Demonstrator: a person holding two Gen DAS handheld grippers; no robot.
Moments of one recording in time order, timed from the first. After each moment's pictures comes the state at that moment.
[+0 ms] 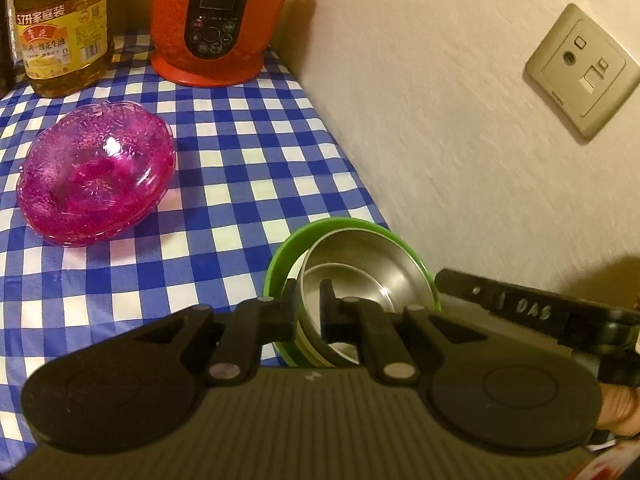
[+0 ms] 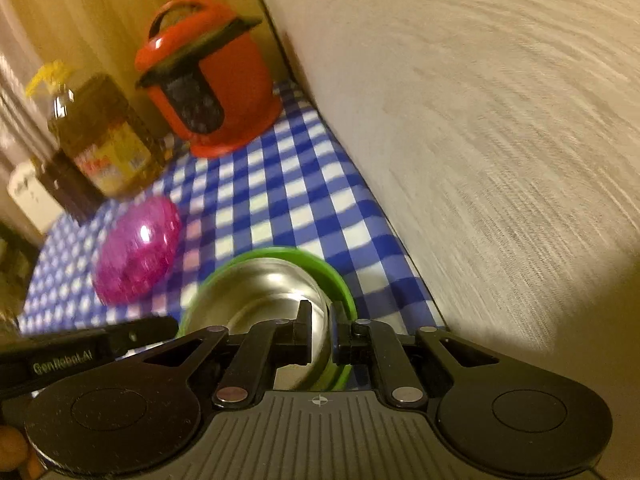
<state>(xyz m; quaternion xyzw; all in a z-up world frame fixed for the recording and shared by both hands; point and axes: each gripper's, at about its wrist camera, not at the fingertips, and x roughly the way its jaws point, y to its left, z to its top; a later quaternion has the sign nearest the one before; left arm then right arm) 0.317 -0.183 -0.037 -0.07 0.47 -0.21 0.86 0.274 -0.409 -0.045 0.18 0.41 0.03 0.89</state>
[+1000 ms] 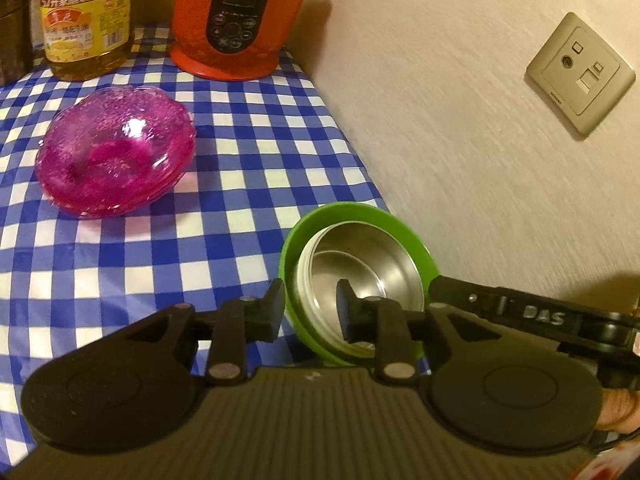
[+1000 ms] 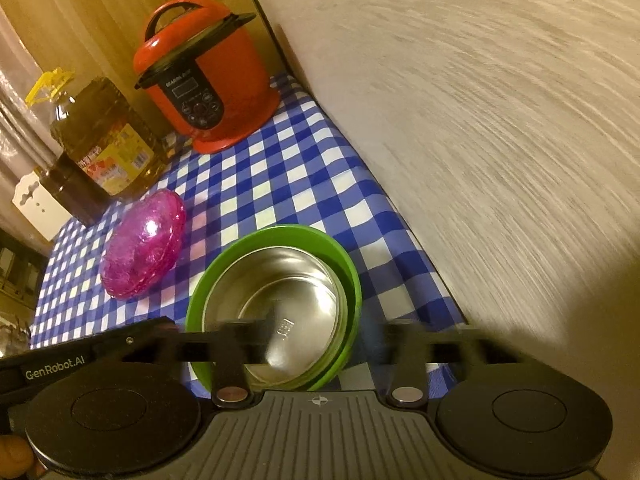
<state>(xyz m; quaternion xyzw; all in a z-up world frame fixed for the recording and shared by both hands) 0.295 -0.165 -0.040 -0.09 0.47 -0.19 0.86 0.257 -0.411 -0.052 0.20 0.42 0.03 0.88</state>
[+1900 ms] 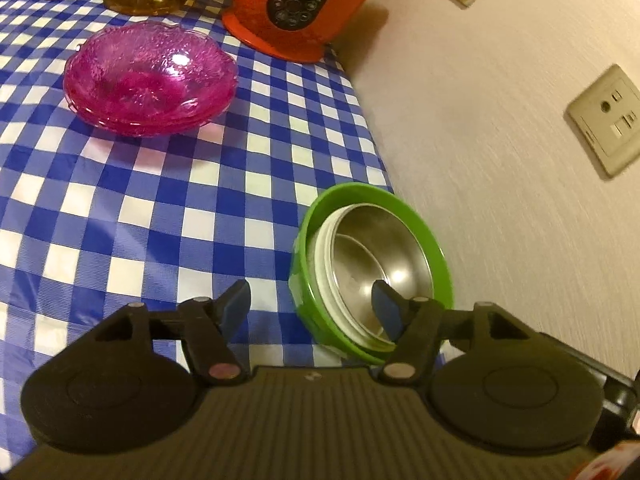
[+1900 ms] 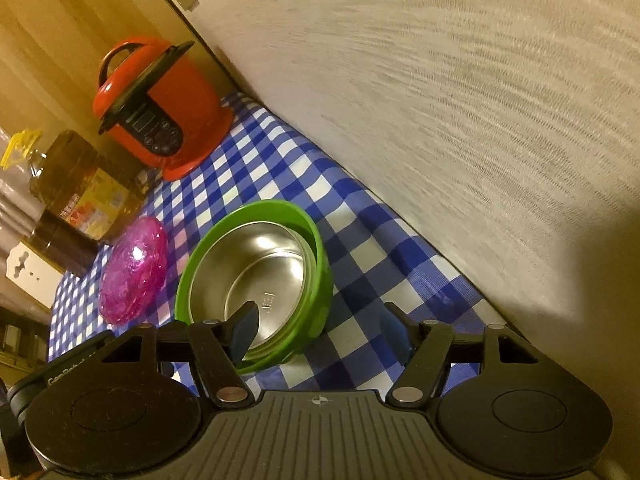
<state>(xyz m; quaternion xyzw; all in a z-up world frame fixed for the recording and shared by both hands) 0.278 -0.152 -0.079 -0.21 0.46 -0.15 0.85 0.216 -0.420 -0.071 0.30 0.41 -0.03 0.86</state>
